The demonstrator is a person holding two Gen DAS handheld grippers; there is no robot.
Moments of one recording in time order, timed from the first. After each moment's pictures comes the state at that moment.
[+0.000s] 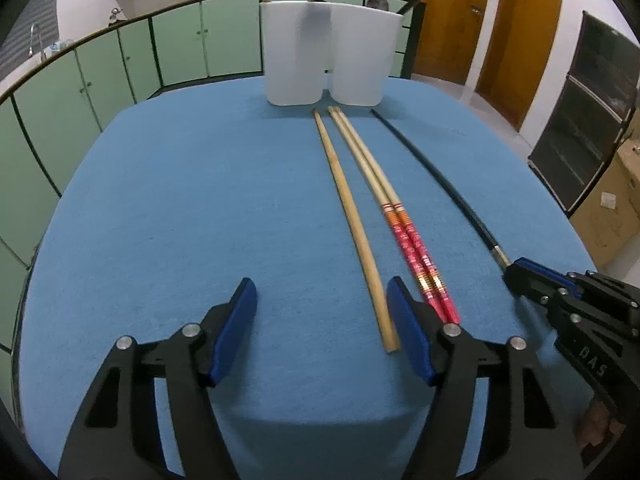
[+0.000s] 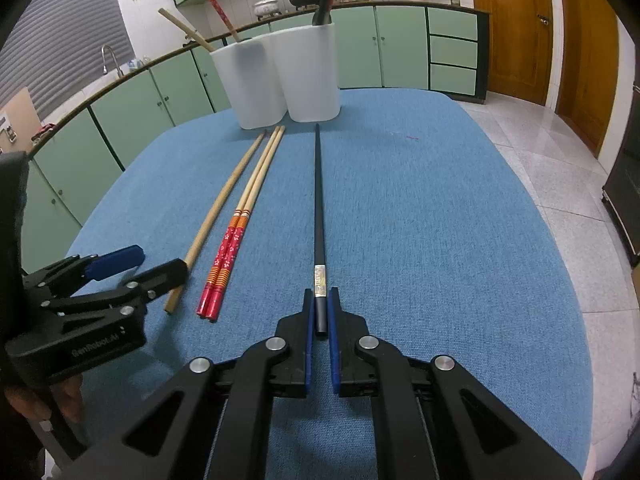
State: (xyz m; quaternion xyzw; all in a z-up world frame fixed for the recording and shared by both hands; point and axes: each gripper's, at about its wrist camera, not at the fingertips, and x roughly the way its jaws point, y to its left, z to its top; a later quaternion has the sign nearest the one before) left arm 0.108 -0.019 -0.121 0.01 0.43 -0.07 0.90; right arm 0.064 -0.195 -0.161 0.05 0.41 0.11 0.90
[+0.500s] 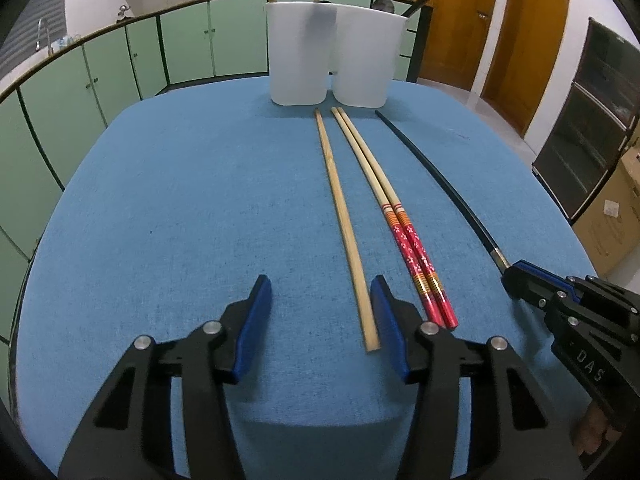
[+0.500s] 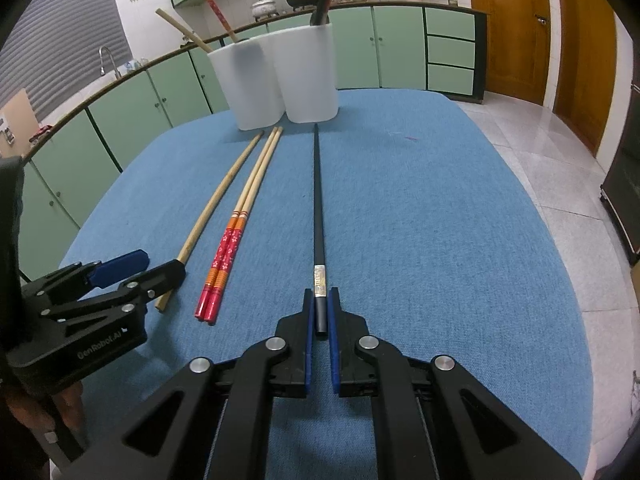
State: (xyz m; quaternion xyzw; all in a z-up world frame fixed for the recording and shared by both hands) left arm 0.109 -0.025 -0.121 0.00 0.43 -0.06 0.90; right arm 0.066 -0.192 -0.160 0.05 0.41 0.11 0.90
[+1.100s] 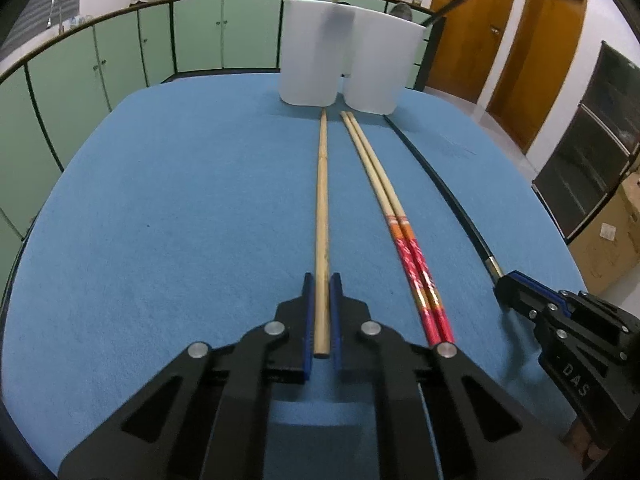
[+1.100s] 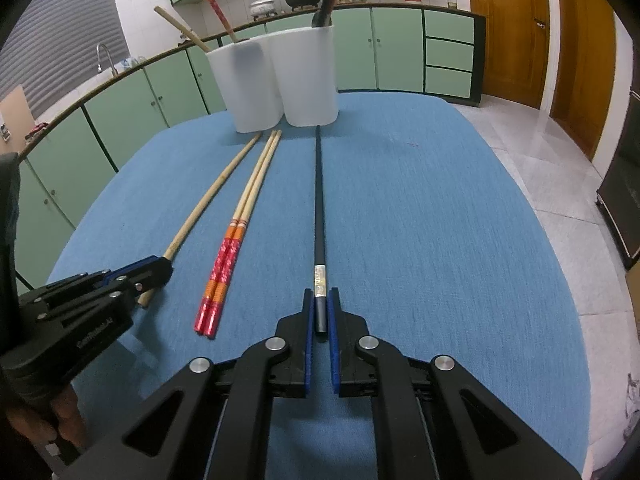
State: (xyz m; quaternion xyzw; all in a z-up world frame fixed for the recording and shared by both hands) left arm 0.118 -0.016 -0.122 -0.04 0.44 -0.05 0.90; right arm 0.074 -0.186 -0.158 0.04 0.41 0.10 0.90
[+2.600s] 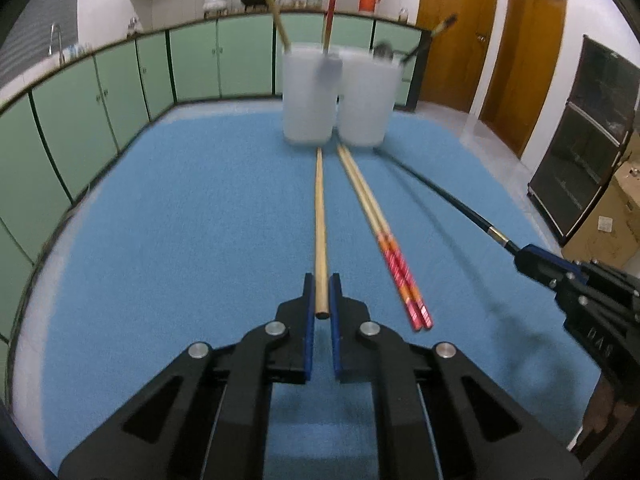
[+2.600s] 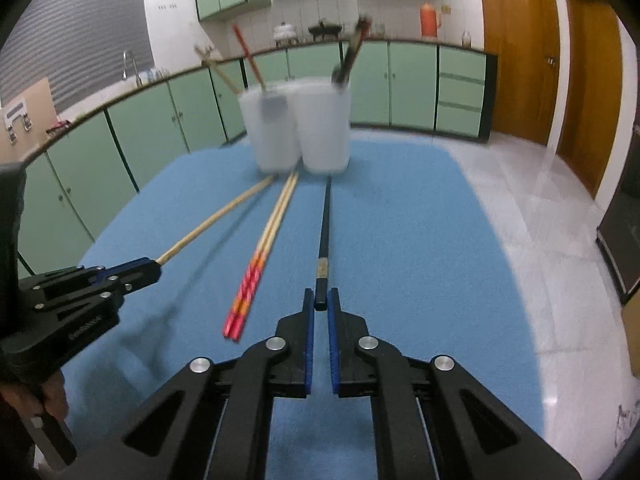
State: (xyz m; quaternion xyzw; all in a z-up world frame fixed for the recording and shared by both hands) left arm 0.085 -0.006 -0.075 0.00 0.39 -0.06 0.92; right arm 0.044 -0.202 -0.109 0.02 0.34 0.12 0.93
